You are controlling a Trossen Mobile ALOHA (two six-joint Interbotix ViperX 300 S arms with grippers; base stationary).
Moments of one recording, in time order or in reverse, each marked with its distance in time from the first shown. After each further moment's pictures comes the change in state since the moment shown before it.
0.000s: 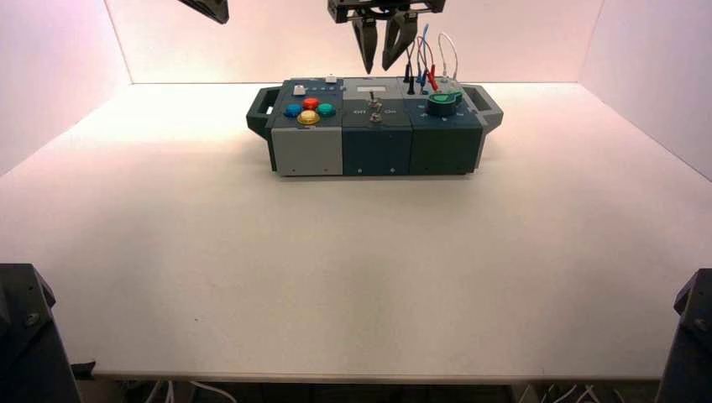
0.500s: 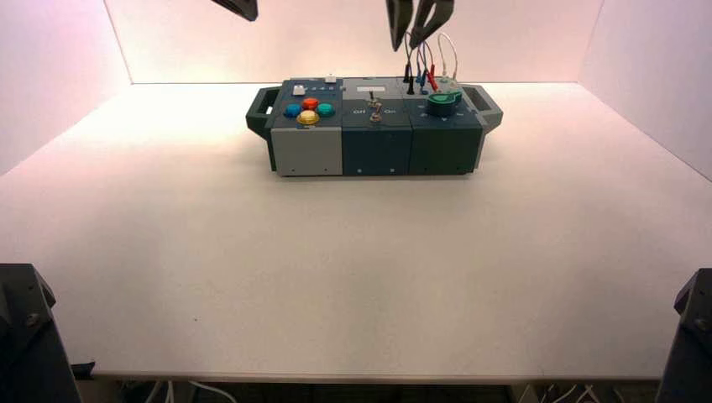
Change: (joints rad) left arm -0.083 0.000 0.005 0.003 -0.046 0.000; right arm -0.089 -0.138 0.135 0.104 -0.097 -0.109
